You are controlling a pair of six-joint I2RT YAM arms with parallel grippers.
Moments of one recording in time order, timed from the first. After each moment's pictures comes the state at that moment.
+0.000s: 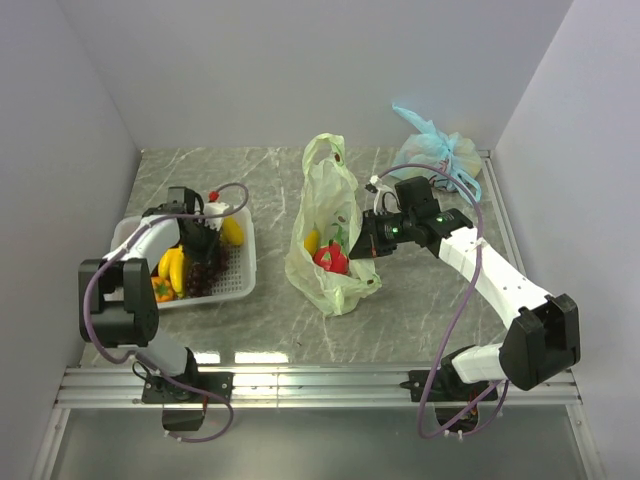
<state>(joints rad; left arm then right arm) 0.01 1.58 1.02 -0.67 0.23 0.41 0.41 1.35 1.10 -0.59 -0.64 0.25</state>
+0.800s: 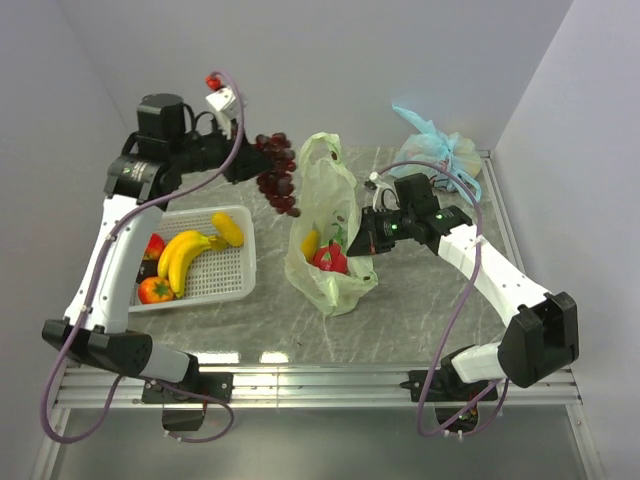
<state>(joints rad) -0.23 1.41 1.78 -0.75 0.77 0.07 0.41 1.37 1.12 -0.59 -0.65 0.28</state>
